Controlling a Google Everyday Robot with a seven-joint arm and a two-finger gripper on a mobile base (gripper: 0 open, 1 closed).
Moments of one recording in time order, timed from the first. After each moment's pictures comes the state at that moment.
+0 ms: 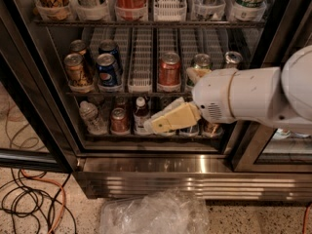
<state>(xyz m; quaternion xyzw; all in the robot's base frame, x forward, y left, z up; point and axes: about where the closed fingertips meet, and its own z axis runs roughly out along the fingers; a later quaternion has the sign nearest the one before) 0.478 -0.036 0.921 -0.43 0.74 0.21 0.47</state>
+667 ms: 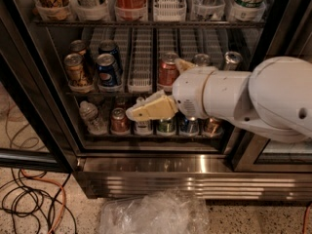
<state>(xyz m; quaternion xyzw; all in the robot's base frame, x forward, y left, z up) 0.509 -0.002 0.926 -0.40 0.72 0.18 0.53</state>
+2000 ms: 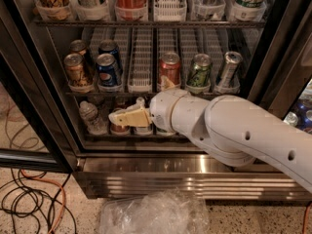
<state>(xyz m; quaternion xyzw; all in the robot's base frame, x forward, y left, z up) 0.542 0.035 0.867 -0.33 0.73 0.20 0.57</state>
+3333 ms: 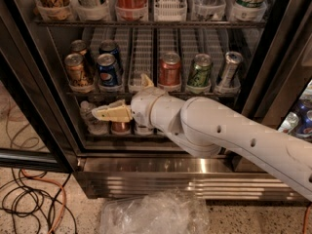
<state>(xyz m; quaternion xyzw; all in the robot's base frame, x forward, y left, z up) 0.572 0.091 0.855 -0.34 0.69 0.24 0.59</state>
